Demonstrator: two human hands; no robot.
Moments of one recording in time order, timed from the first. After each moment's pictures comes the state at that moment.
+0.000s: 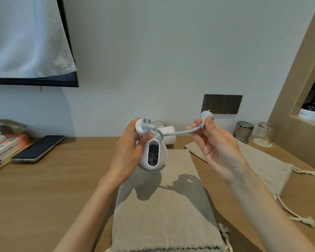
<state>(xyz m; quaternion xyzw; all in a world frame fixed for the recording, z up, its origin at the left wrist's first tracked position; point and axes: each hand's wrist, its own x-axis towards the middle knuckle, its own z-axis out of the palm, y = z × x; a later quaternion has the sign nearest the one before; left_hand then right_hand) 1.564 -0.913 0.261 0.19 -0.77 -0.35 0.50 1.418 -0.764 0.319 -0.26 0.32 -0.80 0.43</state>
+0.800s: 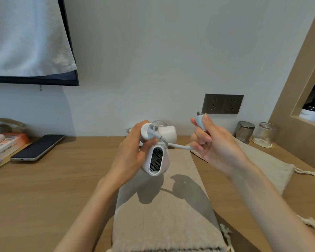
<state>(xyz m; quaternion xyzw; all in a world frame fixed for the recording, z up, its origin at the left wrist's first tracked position) 1.569 -0.909 0.260 0.18 -0.82 -0.29 0.46 1.416 -0.777 0.324 -0.30 0.40 -0.74 0.44</state>
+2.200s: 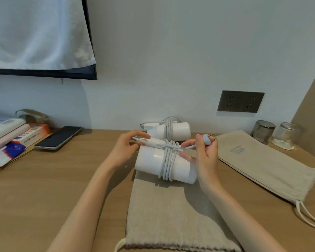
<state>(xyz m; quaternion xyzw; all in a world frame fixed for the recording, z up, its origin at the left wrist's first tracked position) 1.600 -0.960 0.241 0.27 -0.78 -0.43 0.37 1.441 -0.819 0.246 -0.35 0.48 -0.78 0.21</state>
